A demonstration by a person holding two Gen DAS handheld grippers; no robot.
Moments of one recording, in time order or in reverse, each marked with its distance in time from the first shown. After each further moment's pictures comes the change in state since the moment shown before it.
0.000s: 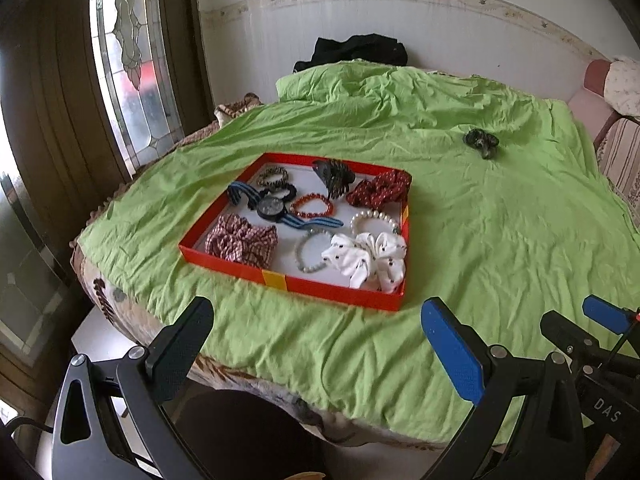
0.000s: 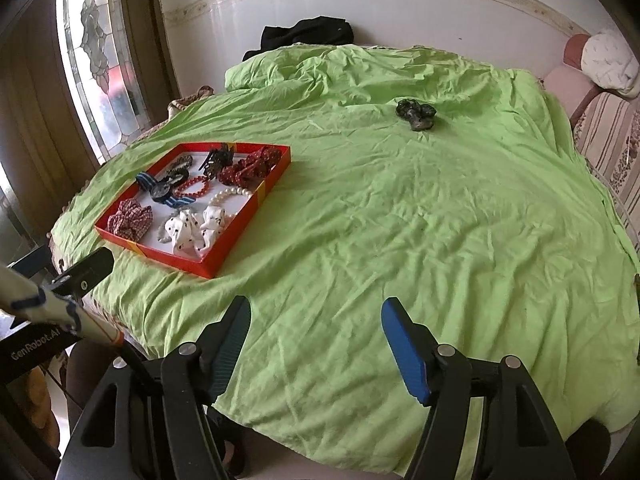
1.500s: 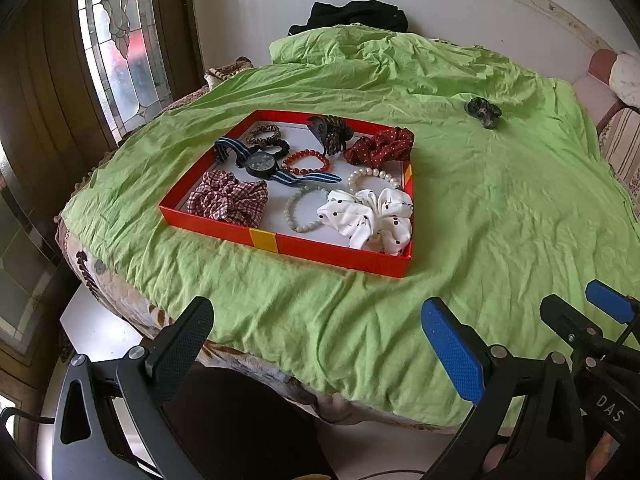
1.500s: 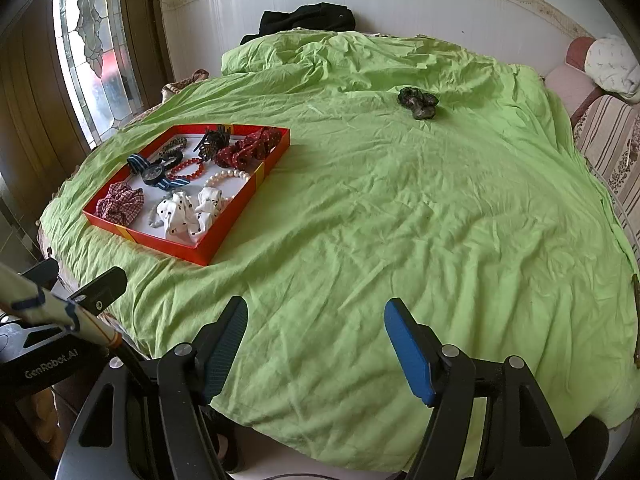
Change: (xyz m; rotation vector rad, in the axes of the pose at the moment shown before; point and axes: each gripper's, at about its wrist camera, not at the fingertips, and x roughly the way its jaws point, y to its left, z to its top) left arm 0.028 0.004 -0.014 -0.012 0.115 -0.036; right arm 0.017 0.010 -0.002 -0.016 0.043 -0.034
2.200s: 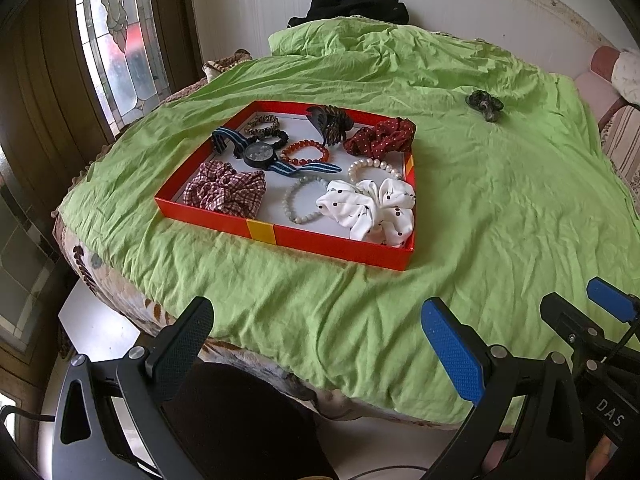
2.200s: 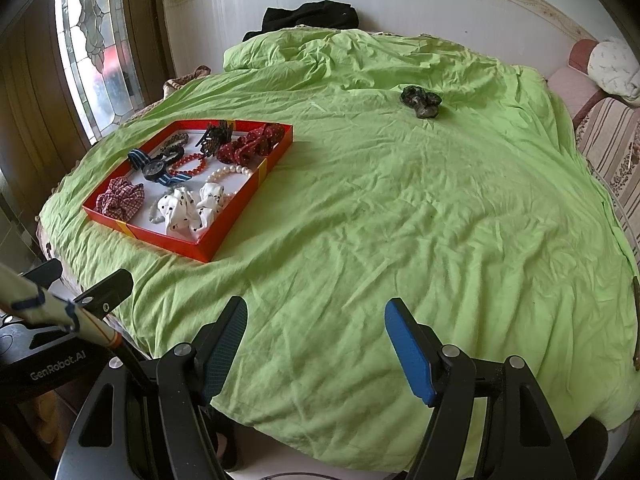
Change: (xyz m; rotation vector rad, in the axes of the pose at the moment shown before) left arm 0.007 0.002 -0.003 -0.001 0.023 -0.007; right arm 0.002 0.004 -0.001 -0.008 0.008 -0.003
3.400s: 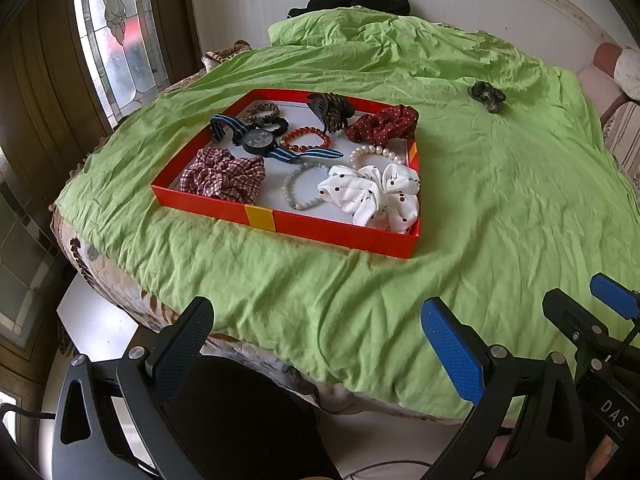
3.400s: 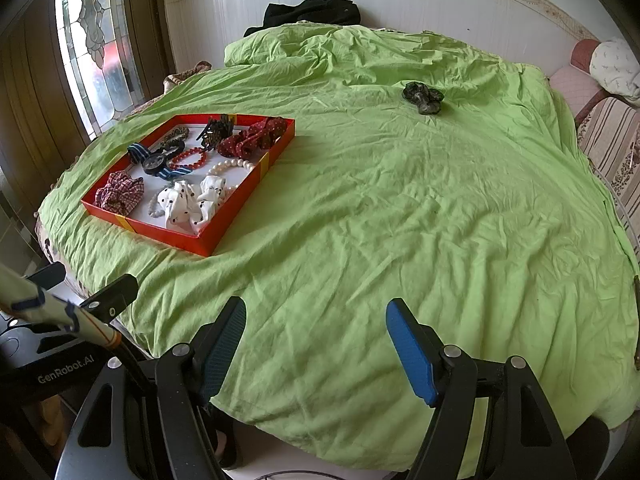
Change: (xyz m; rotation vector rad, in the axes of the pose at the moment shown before) left arm 0.006 0.003 -0.004 0.003 0.017 0.000; right arm 0.005 0.002 -0.003 -0.004 0.012 0.002
